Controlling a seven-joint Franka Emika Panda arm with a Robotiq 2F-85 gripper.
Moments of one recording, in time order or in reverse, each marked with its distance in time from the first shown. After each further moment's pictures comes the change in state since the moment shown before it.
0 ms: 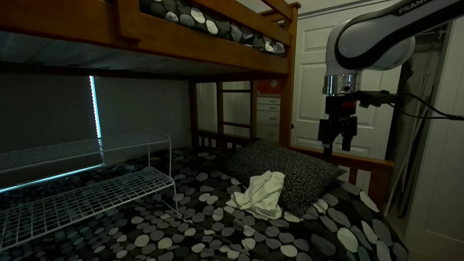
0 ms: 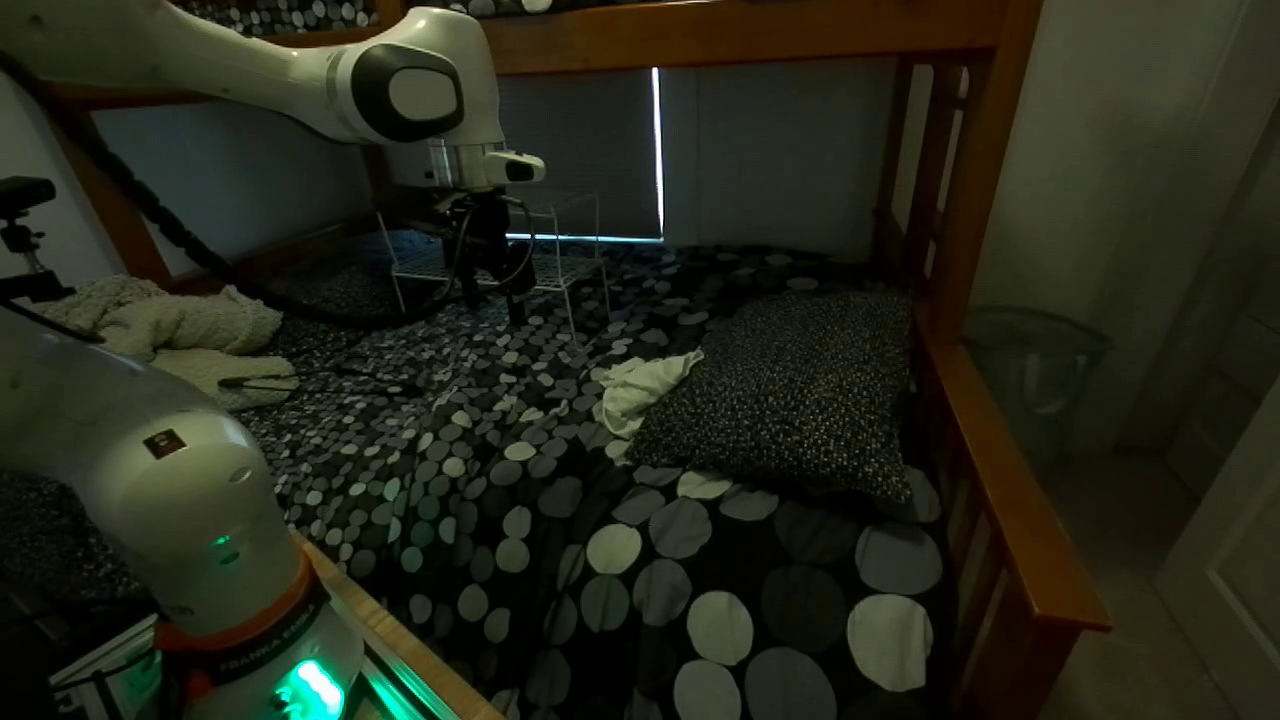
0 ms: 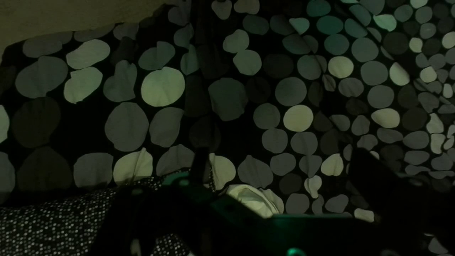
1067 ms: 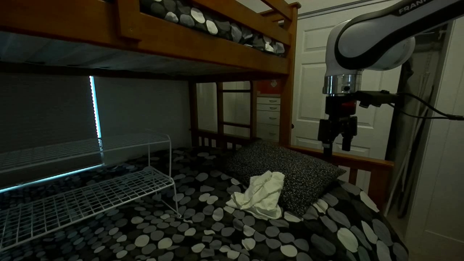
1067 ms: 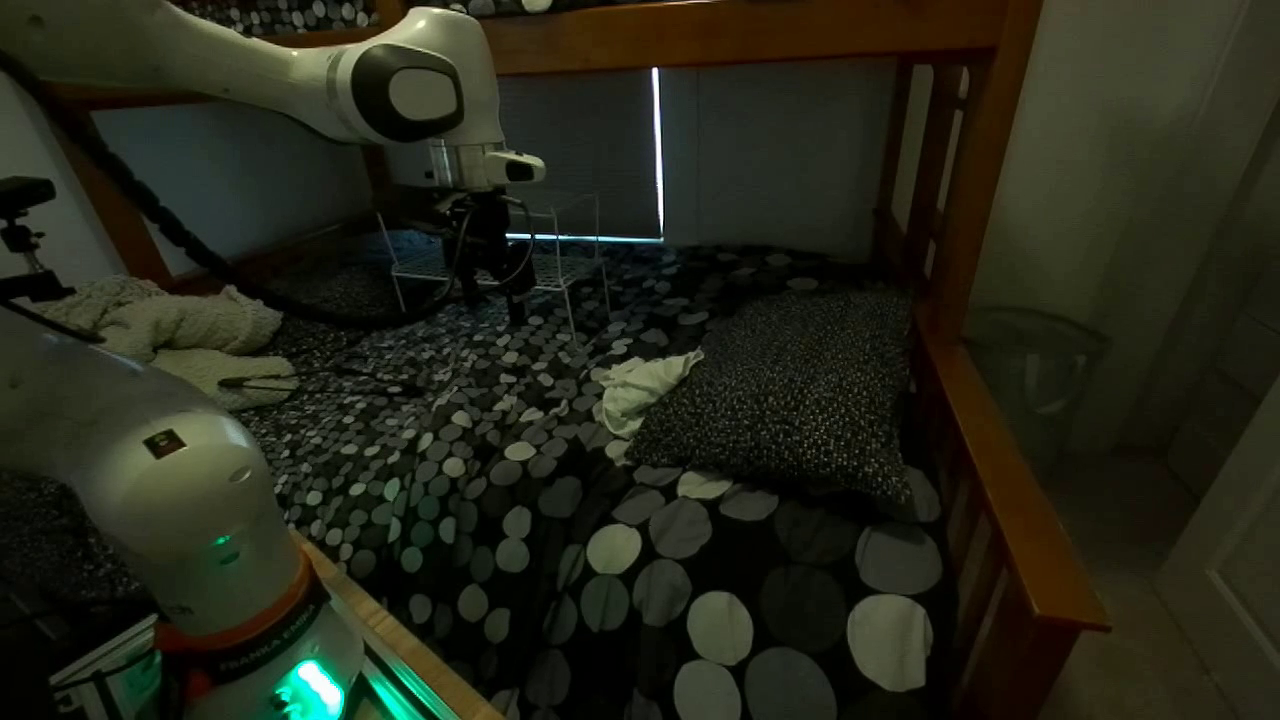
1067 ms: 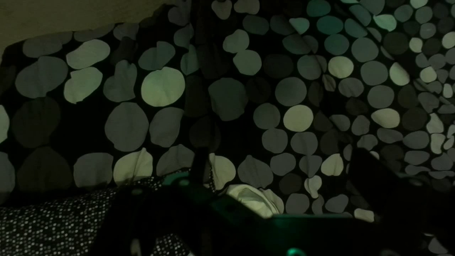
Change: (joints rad) arm 0.000 0.000 0.000 0.000 0.000 0.000 0.000
